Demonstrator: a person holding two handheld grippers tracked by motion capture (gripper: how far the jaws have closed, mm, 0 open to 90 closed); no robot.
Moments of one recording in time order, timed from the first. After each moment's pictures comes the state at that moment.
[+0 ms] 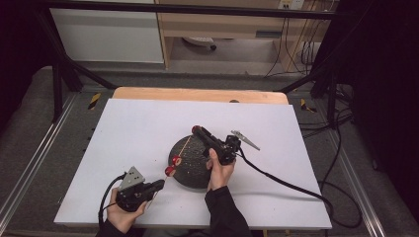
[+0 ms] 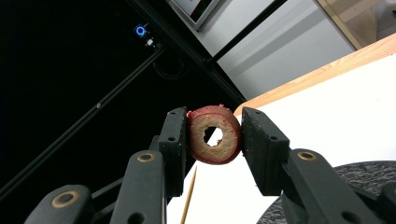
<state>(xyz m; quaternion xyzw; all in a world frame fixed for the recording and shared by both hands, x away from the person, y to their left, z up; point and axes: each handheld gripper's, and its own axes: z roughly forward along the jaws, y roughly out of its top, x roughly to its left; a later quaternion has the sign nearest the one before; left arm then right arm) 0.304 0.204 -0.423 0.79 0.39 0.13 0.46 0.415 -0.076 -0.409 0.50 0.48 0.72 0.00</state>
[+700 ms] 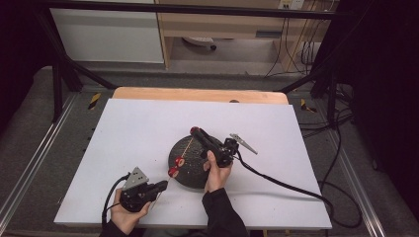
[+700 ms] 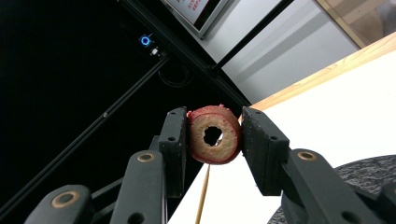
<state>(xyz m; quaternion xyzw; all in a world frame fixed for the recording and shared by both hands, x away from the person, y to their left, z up) 0.305 0.197 -0.426 0.79 0.39 0.13 0.46 0.412 -0.070 -0.418 0.50 0.46 0.74 0.00</state>
